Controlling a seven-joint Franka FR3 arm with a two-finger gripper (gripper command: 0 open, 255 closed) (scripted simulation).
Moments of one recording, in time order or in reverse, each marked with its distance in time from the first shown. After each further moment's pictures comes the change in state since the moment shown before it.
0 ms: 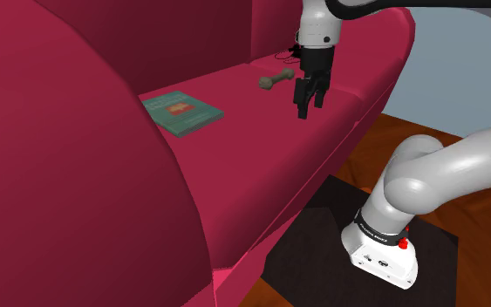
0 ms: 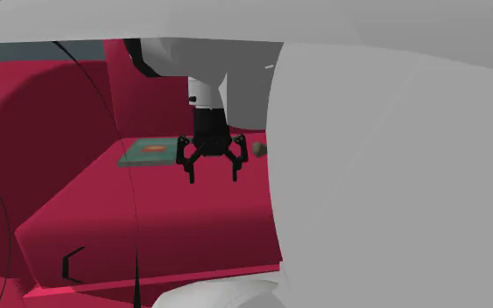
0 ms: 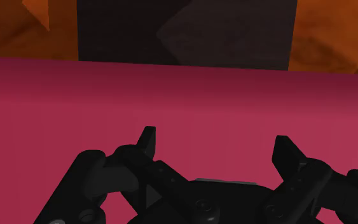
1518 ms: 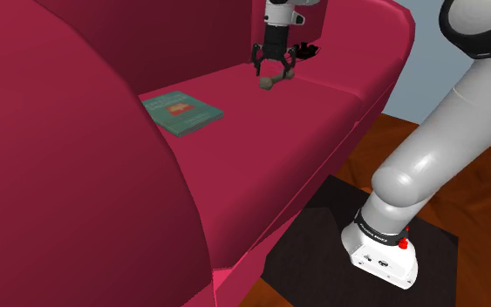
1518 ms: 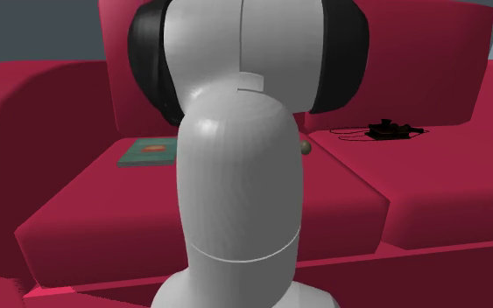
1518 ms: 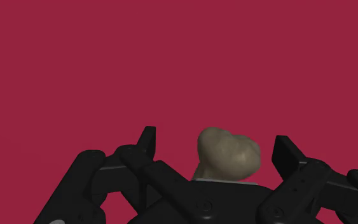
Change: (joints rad) arm -0.304 0.636 -0.001 0.531 0.006 0.215 0.821
